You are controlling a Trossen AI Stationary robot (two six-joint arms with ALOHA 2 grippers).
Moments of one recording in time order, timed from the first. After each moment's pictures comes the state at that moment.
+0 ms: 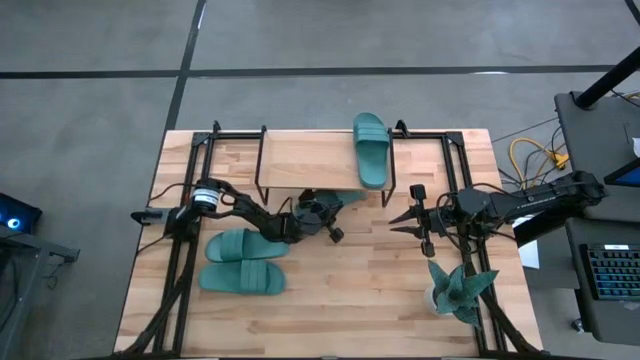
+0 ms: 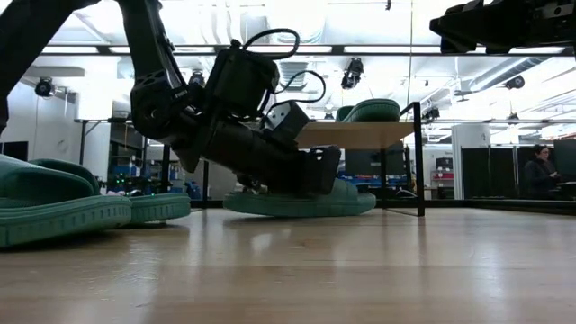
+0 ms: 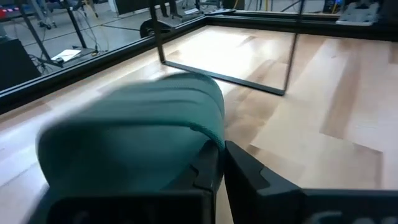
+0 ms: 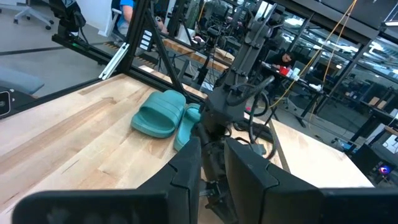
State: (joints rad) left arm -0.07 2.14 0.93 0.92 -0.69 -0.16; right arm 0.17 0.63 0.28 0.29 0.00 -0.40
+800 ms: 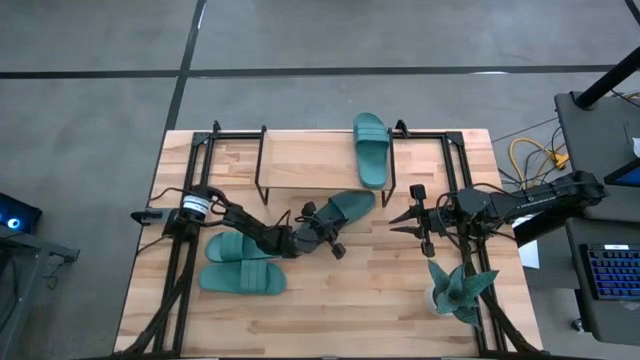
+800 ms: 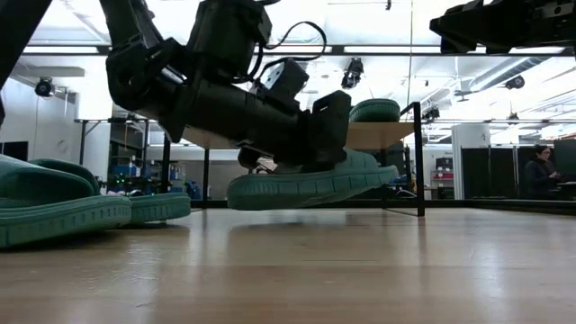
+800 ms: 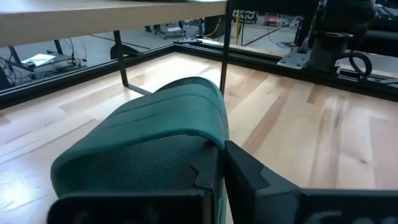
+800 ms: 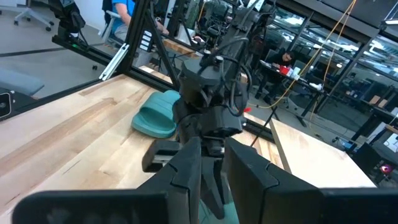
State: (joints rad) left arm -0.20 2.07 0.96 0.92 -0.76 -0.23; right arm 0.17 0.63 0.28 0.29 0.00 -0.39
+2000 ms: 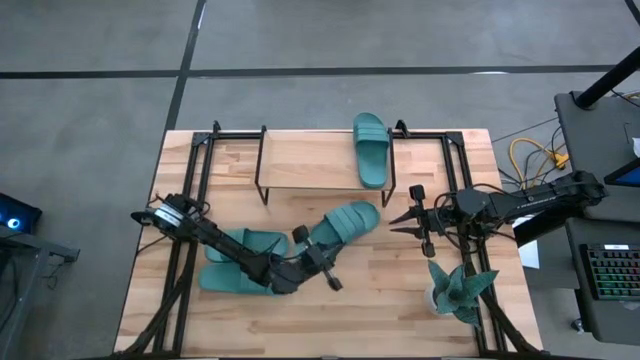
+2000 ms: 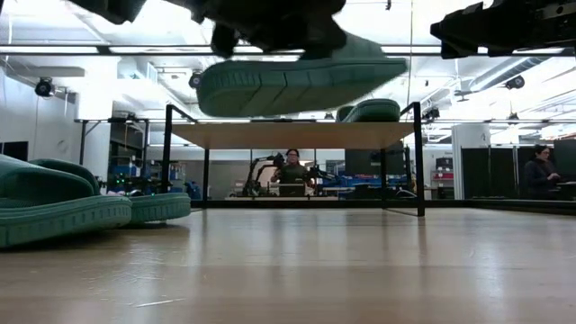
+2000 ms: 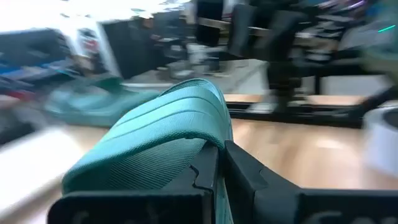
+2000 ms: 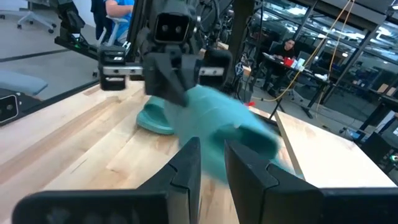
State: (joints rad) left arm -0.46 1.93 1.10 0.83 -1.08 0.12; right arm 0.17 0.63 0.28 0.27 0.00 -0.35
